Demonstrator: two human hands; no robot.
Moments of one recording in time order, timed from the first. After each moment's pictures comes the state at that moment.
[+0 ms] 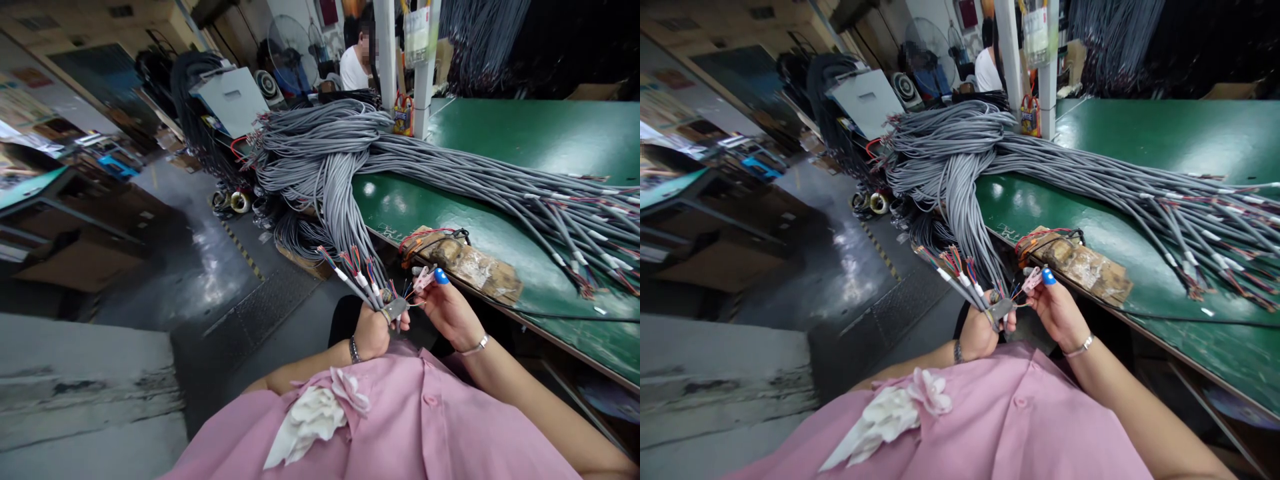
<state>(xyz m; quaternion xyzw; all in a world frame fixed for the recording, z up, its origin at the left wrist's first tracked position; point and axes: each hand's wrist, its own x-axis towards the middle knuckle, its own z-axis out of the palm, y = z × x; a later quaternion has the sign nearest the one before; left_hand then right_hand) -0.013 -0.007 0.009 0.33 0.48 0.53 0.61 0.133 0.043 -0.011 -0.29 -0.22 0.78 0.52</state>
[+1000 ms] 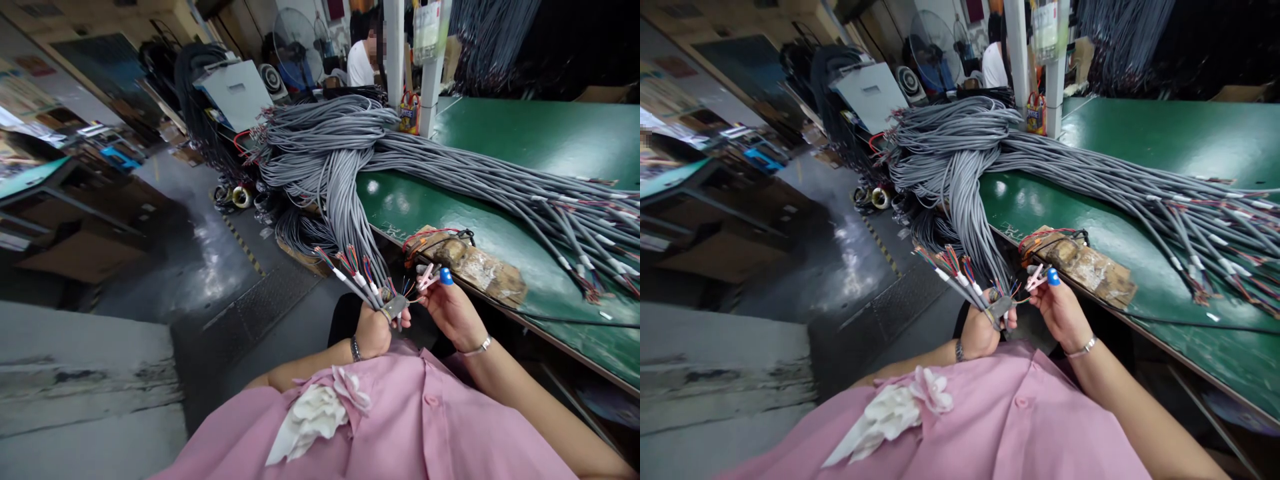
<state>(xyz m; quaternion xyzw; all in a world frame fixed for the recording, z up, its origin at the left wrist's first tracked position) -0.015 -0.008 0.001 0.33 0.48 0.56 0.59 0.132 0.044 -0.009 -0.31 -0.25 0.75 0.53</state>
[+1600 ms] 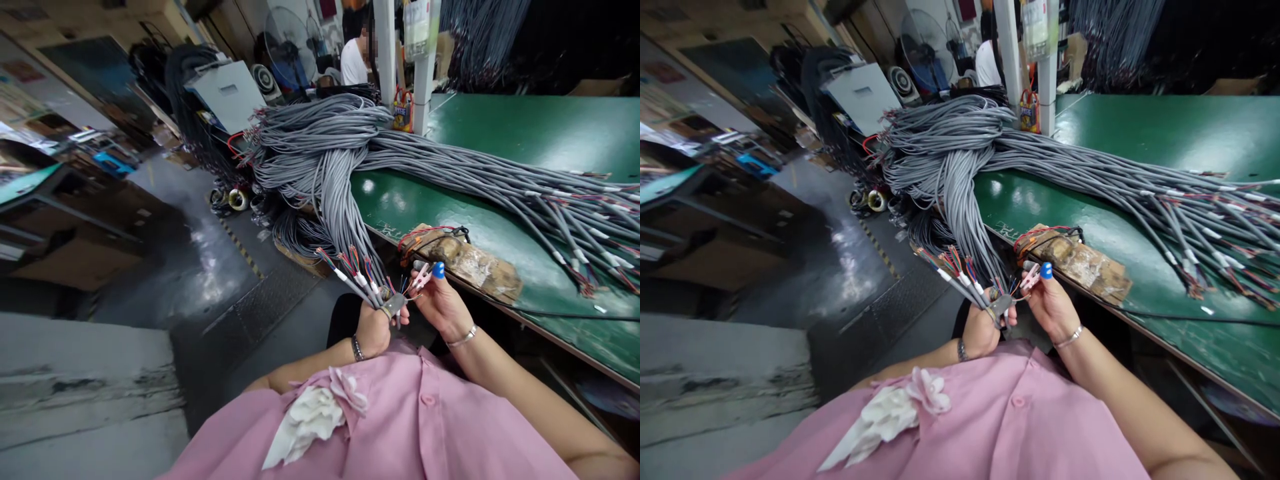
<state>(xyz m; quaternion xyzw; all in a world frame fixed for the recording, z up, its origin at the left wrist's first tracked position) -0.008 -0.003 -0.008 0.34 0.48 0.57 0.57 0.118 0.056 -0.014 -0.28 -0.11 0.77 0.56</state>
